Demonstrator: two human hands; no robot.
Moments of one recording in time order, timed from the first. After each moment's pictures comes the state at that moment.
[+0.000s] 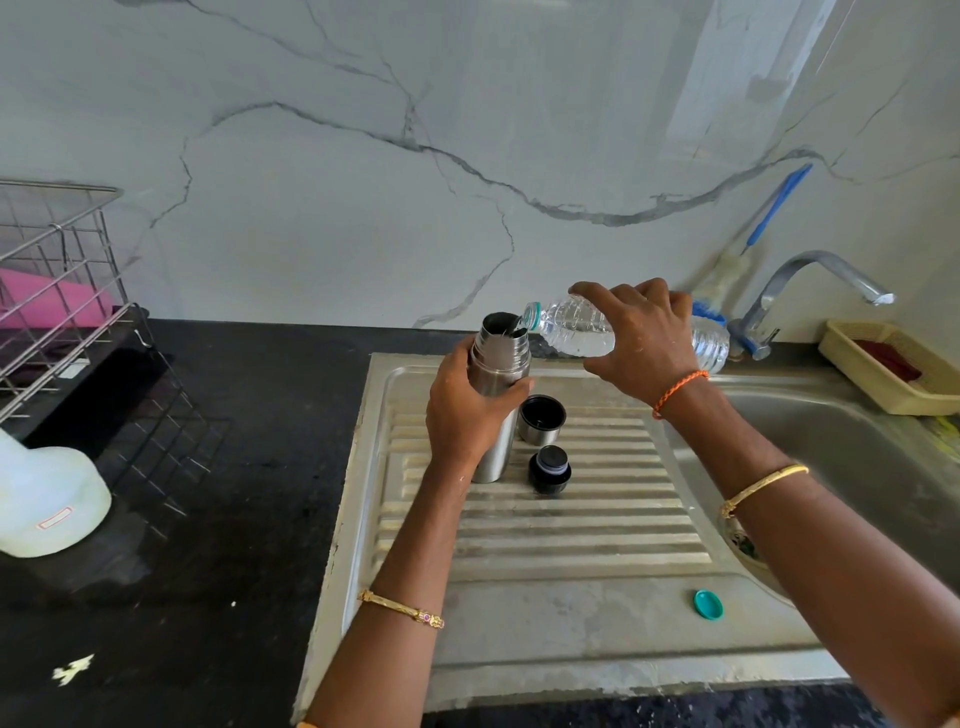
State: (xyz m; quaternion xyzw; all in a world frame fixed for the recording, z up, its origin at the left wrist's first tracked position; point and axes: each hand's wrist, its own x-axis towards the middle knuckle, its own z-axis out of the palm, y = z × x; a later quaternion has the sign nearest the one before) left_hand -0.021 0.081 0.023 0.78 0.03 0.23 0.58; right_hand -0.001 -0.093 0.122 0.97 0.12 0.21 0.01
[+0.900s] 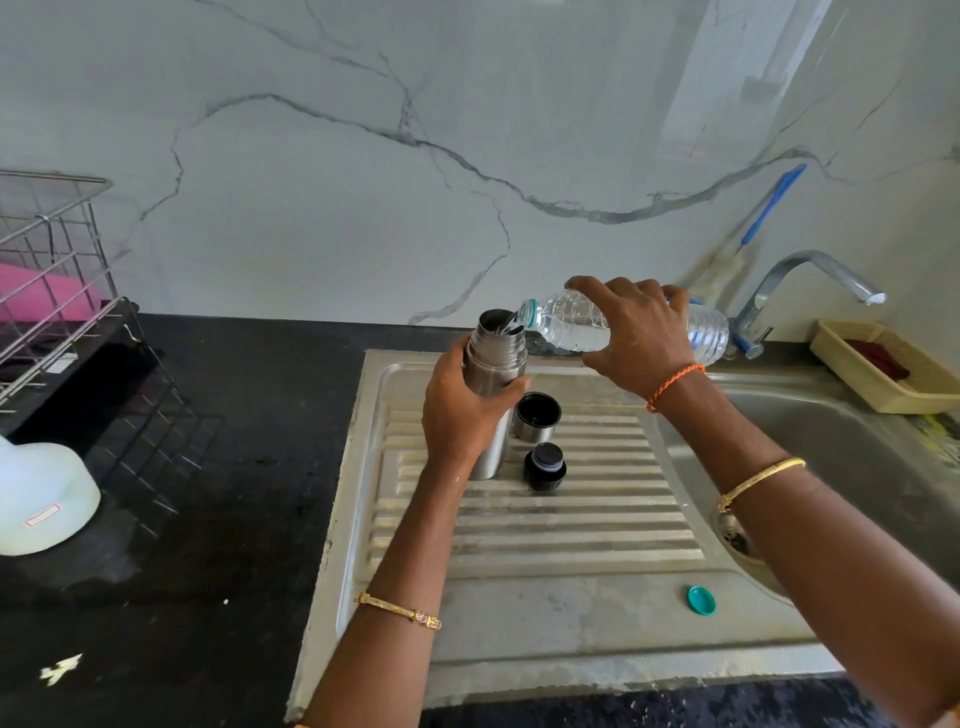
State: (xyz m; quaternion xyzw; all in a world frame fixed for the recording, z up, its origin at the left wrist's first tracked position) left_hand -0.024 0.080 0.021 0.77 0.02 0.23 0.60; right_hand -0.004 -0.089 0.129 0.98 0.11 0.19 0.02
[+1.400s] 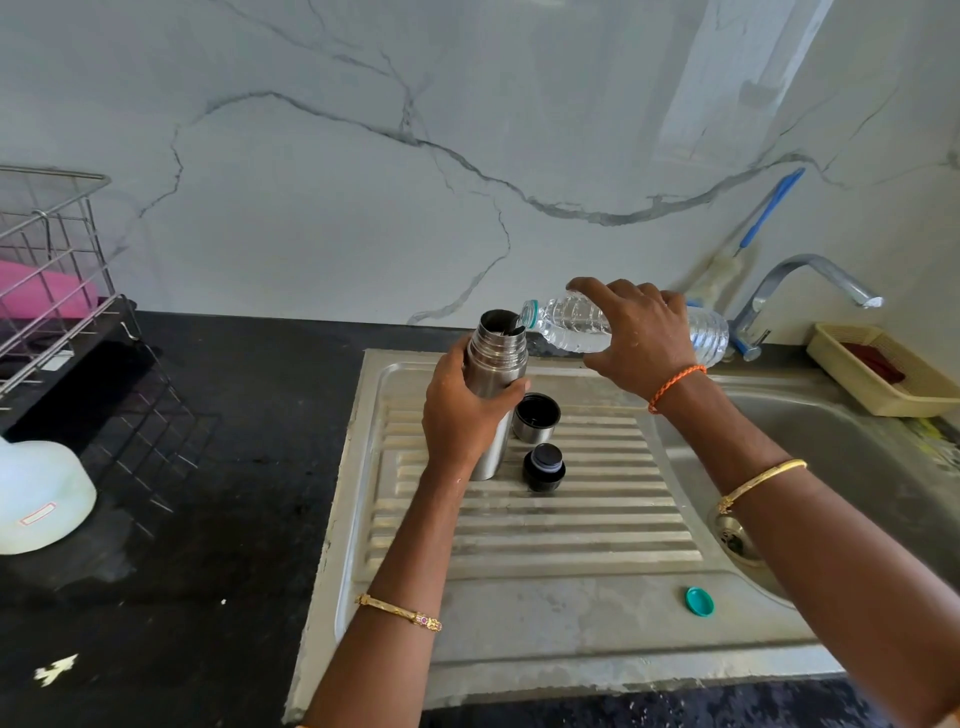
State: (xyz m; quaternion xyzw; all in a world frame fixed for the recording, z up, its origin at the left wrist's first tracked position) left_hand -0.024 0.080 0.019 0.76 0.02 0.24 0.60; right_hand -0.004 -0.090 0.129 0.98 0.11 0.19 0.01
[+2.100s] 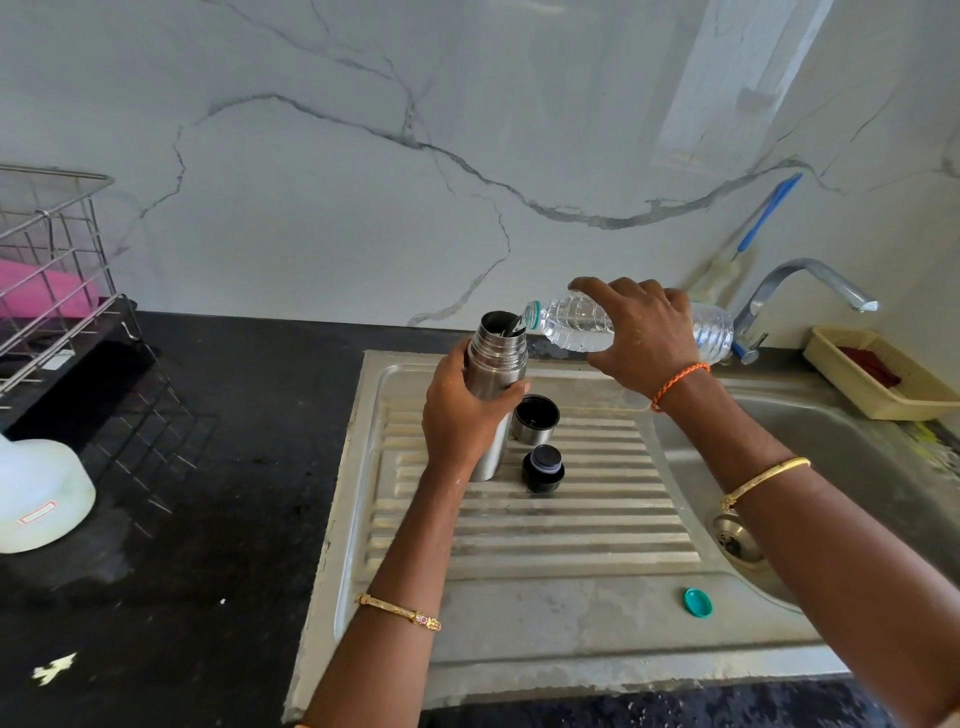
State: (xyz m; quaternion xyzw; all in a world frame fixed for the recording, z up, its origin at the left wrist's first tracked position) left_hand -0.025 0.081 0.017 0.77 0.02 0.24 0.60; right_hand -0.005 -0.090 0.134 0.97 0.11 0.19 0.02
